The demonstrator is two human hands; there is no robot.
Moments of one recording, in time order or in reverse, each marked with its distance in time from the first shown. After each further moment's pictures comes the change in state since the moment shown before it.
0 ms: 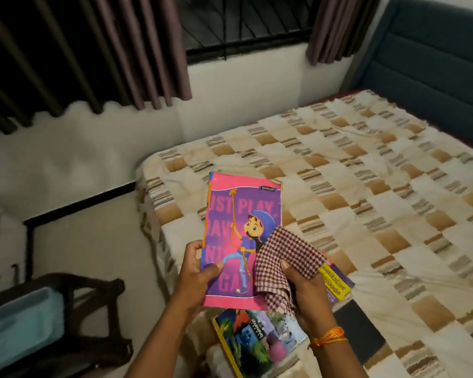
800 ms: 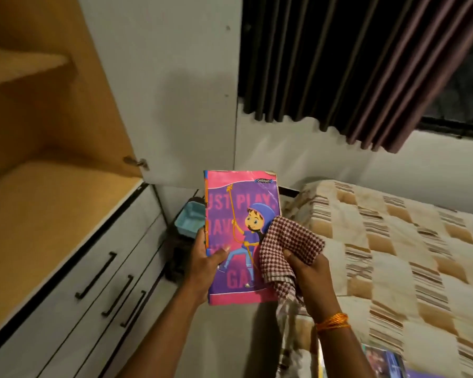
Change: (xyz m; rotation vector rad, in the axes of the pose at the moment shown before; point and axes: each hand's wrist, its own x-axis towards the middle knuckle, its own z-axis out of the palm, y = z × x) left_hand -0.294 -0.001 -0.243 -0.282 0.754 0.380; right_hand -0.201 0.084 0.241 -0.544 -0.794 -0.205
